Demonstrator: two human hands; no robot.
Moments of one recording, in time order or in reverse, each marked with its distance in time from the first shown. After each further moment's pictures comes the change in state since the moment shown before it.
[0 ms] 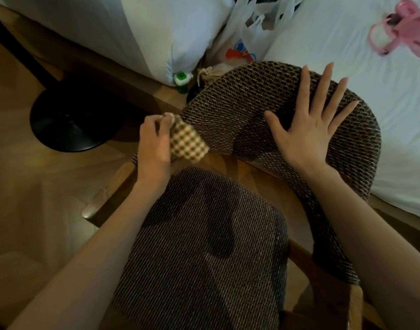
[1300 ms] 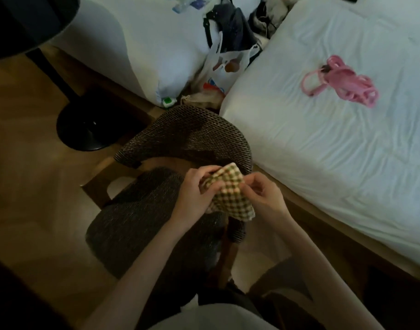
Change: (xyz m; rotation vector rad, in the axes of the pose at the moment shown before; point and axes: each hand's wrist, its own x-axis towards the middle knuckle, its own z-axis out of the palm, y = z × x) left_hand -0.087 0.303 -0.118 -0.652 -0.409 -0.296; right_hand -0.077 0.142 -0.194 0.925 -0.657 0.150
